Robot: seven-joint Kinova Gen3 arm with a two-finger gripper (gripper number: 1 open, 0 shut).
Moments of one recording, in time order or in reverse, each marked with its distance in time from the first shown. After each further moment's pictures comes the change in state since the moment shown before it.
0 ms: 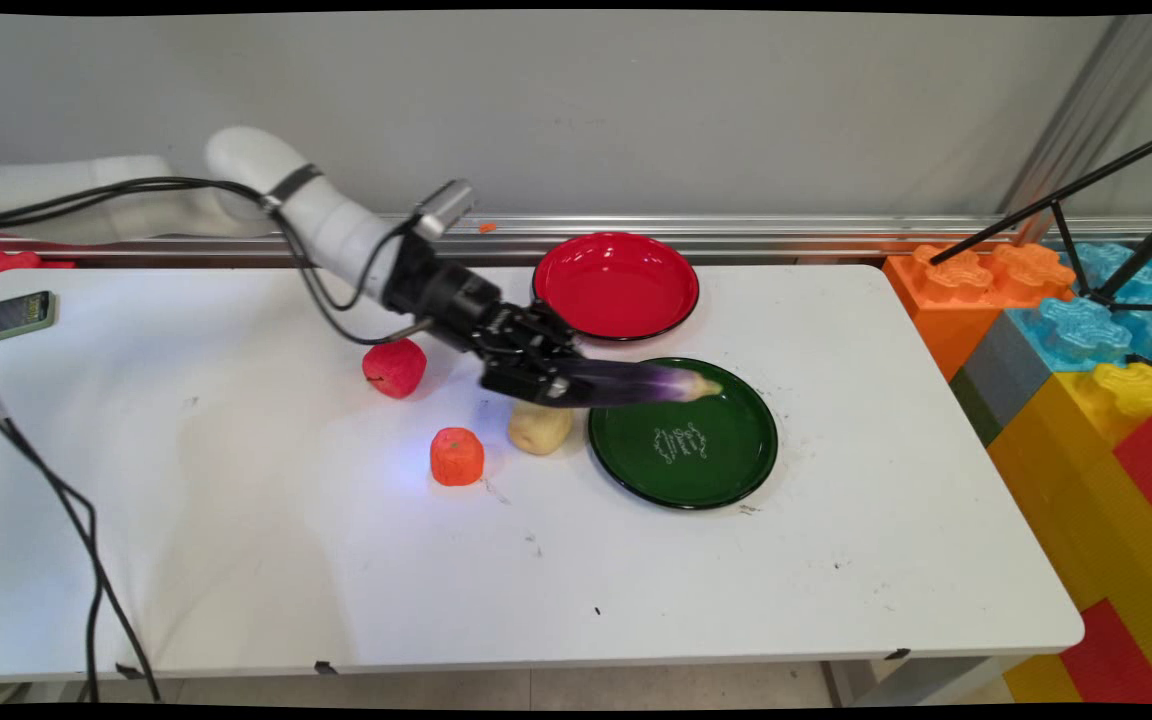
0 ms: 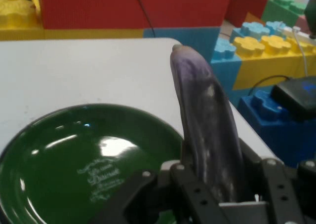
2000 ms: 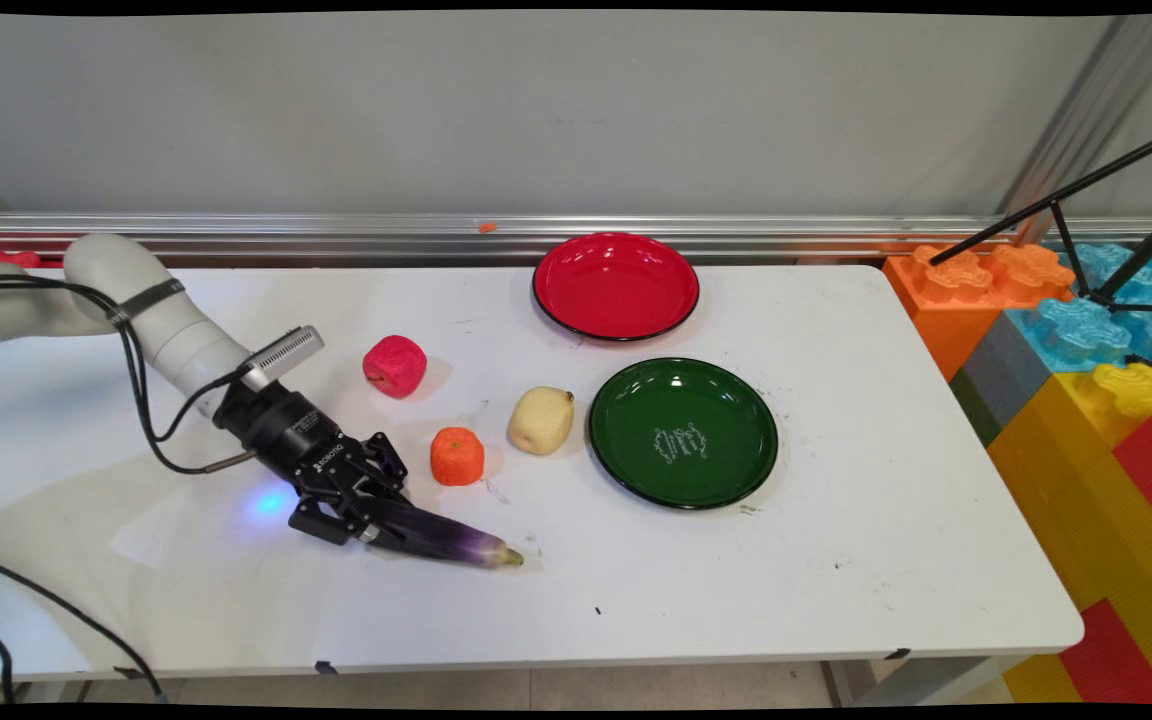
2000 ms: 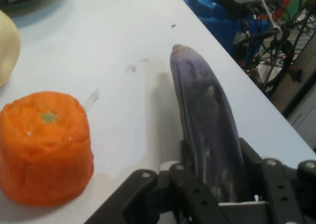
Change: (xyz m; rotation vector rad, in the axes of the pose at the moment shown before) arm -0.150 0.098 -0.076 -0.091 -0.164 -0.055
